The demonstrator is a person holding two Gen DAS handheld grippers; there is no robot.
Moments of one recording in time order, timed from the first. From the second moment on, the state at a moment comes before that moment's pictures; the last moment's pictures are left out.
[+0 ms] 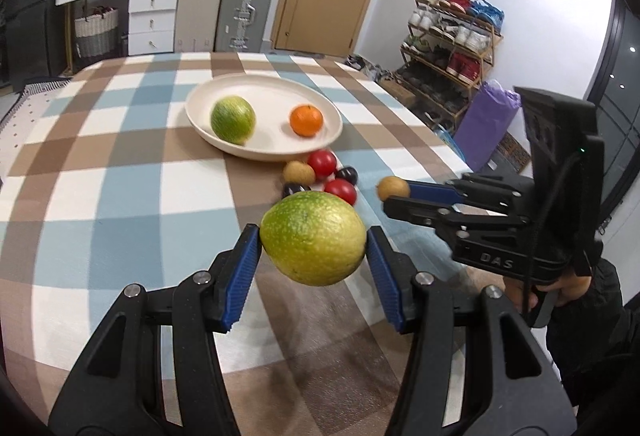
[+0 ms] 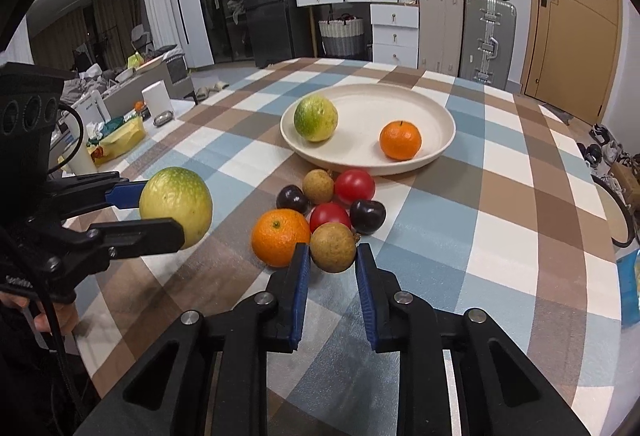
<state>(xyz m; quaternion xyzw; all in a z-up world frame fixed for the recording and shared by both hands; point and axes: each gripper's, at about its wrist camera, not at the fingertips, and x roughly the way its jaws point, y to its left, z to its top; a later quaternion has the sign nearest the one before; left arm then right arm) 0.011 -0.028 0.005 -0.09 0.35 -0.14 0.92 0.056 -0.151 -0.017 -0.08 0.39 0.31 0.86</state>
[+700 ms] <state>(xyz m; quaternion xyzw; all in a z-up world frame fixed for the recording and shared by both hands) 0.054 -0.005 0.028 -0.08 0.33 -0.09 0.94 0.072 -0.159 0.010 -0.04 0.36 0.31 0.88</state>
